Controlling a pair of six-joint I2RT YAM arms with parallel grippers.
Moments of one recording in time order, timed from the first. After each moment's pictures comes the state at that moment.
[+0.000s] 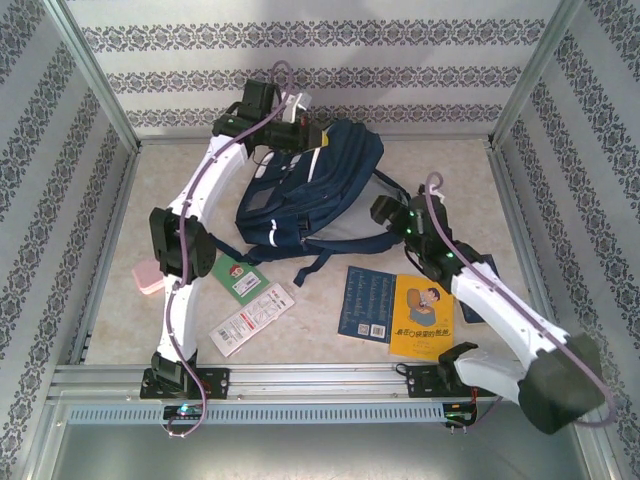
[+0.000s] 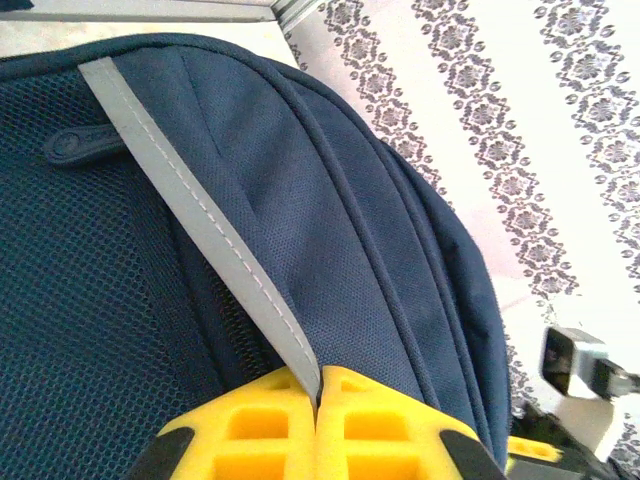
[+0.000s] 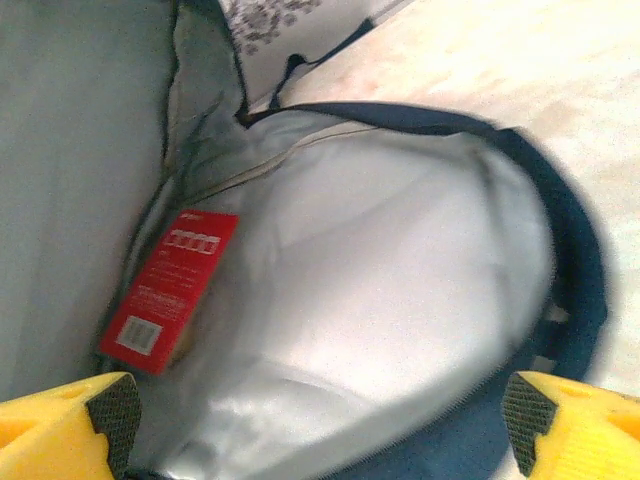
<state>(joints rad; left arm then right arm) -0.30 2.23 2.31 -0.74 0.82 -0.43 0.40 1.08 0.76 -0.22 0.16 0.78</state>
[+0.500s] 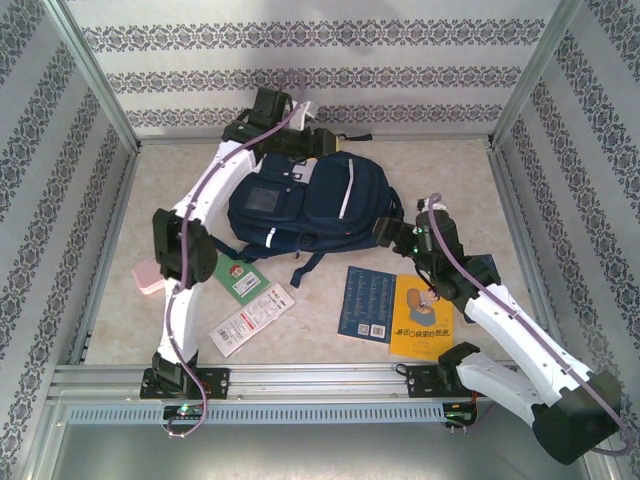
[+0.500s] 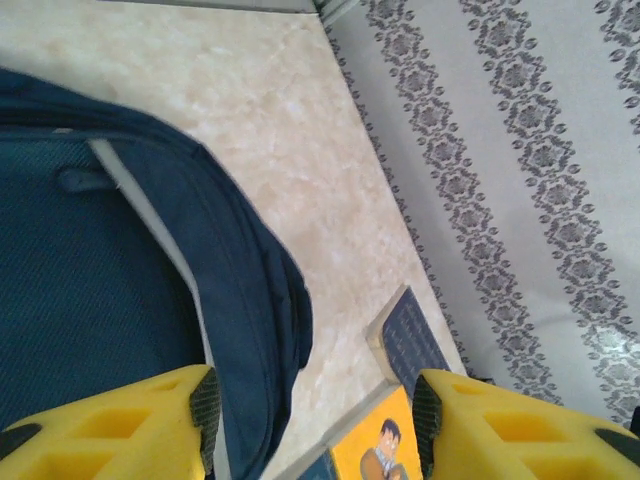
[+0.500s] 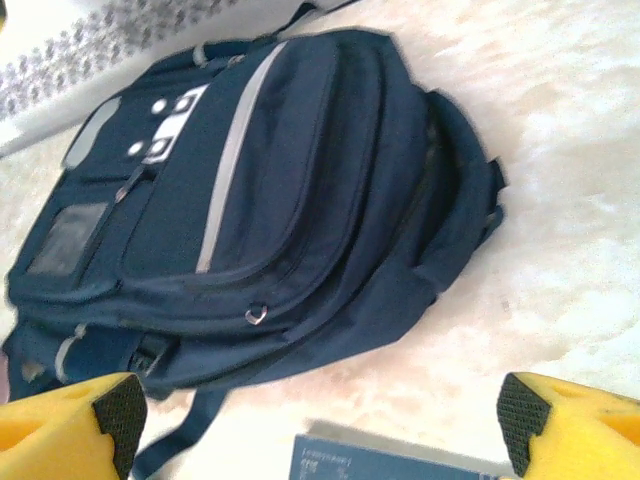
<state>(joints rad) -0.35 2.11 2.15 -0.70 0.68 -0.46 0.48 0.94 0.75 -0.40 0.11 0.60</state>
